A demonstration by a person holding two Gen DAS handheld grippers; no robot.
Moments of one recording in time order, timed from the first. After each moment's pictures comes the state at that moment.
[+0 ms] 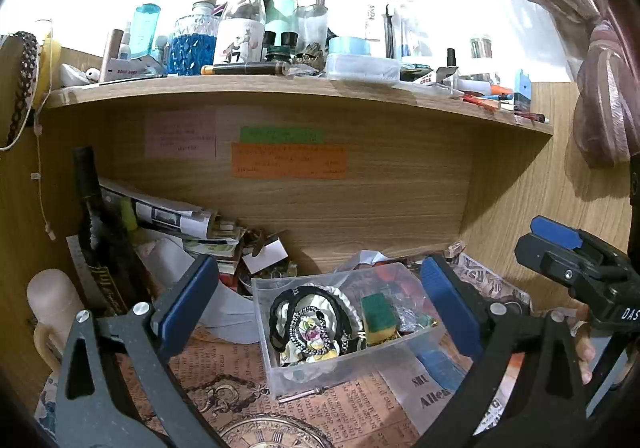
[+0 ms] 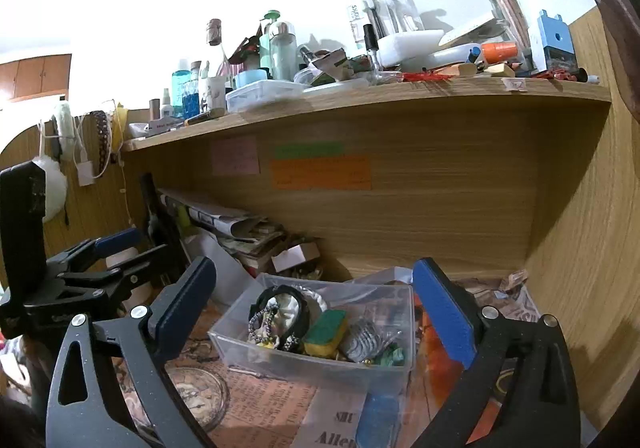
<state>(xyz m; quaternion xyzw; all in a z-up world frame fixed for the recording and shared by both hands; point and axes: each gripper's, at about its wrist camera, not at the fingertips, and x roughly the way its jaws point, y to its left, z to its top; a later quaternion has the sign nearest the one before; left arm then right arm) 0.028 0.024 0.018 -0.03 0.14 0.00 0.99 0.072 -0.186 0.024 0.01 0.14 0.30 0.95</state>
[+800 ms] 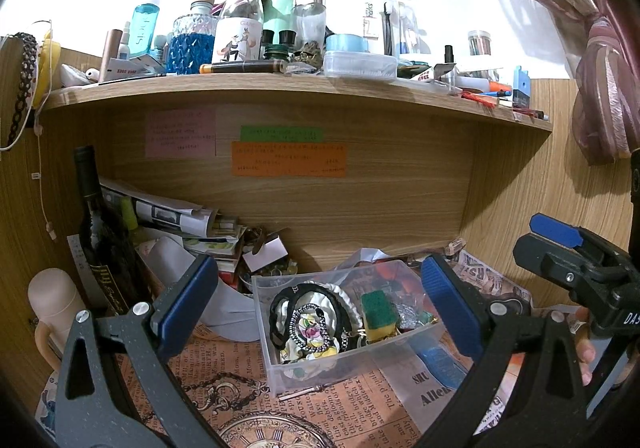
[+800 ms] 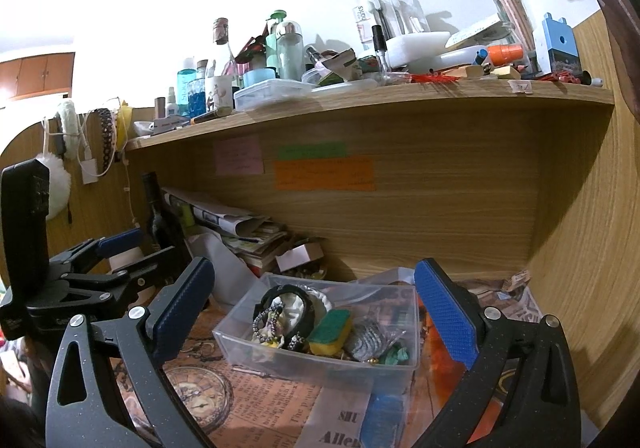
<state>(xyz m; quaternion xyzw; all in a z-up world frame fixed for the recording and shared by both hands) 0.027 0.023 0.017 -0.03 0.14 0.00 0.99 0.068 -0.183 0.025 0.01 0.13 0.30 0.94</state>
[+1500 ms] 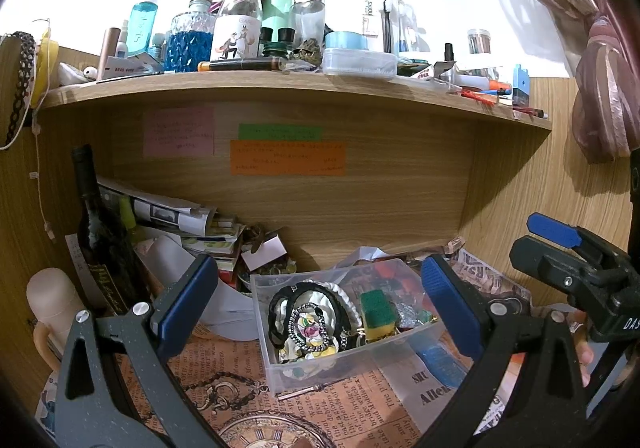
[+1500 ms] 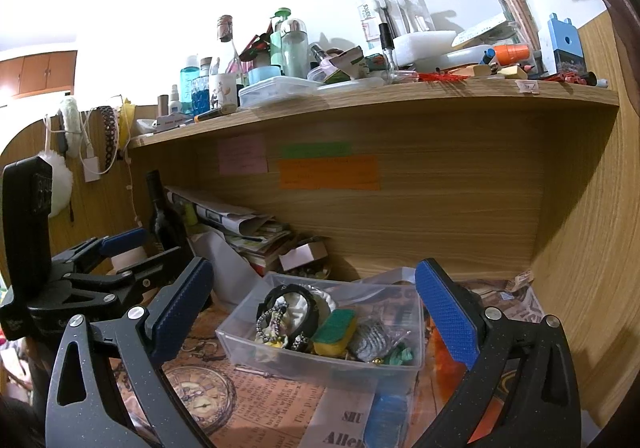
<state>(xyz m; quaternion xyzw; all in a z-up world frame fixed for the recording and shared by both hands) 0.029 0.024 0.015 -0.03 0.14 0.00 0.99 0.069 -0.180 0.025 0.00 0.14 0.31 0.94</state>
